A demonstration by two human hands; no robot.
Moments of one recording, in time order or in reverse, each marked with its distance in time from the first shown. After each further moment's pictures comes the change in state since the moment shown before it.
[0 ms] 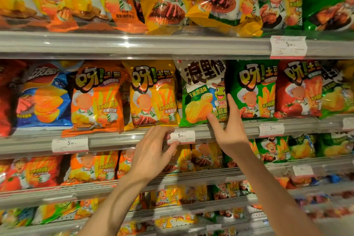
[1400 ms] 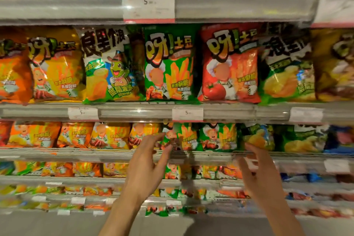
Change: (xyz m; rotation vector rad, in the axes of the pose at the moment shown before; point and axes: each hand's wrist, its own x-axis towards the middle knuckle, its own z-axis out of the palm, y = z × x) left_hand -0.014 0.239 0.192 -0.124 0.044 -0.369; right_hand -0.055 0.281 -0.244 -0.233 -0.189 0.202
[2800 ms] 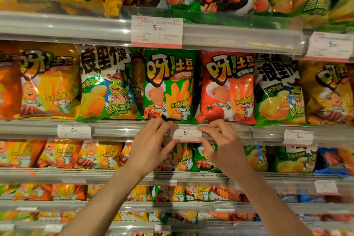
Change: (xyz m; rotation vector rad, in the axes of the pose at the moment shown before) left_hand 0.105 -0.003 0.002 0.315 0.012 0.481; right_hand 0.099 -0.083 0.020 -0.114 0.203 -0.759
